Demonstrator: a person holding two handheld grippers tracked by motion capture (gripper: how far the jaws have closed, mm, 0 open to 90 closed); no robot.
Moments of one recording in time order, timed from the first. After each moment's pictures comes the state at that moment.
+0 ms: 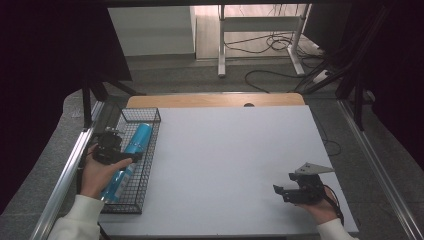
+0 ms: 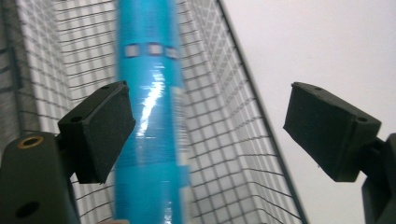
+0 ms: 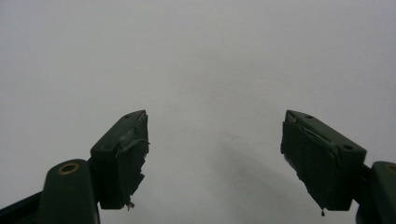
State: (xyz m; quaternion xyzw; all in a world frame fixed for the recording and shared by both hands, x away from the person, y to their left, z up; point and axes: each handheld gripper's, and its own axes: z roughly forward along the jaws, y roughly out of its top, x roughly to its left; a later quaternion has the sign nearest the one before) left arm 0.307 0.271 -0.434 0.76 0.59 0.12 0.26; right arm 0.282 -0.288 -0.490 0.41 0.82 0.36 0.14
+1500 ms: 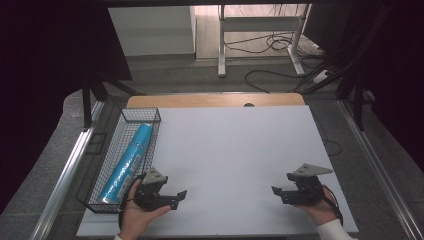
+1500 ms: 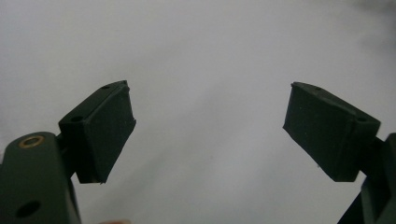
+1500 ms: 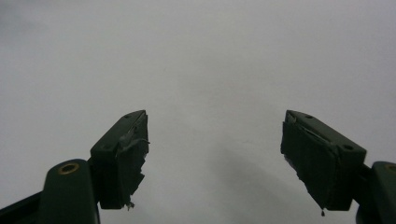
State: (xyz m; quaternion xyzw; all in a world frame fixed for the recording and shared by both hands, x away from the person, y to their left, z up) left arm 0.226 0.164 -0.490 0.79 0.46 0.10 0.39; right arm 0.279 -0.283 -0.489 0.39 0.83 0.37 0.14
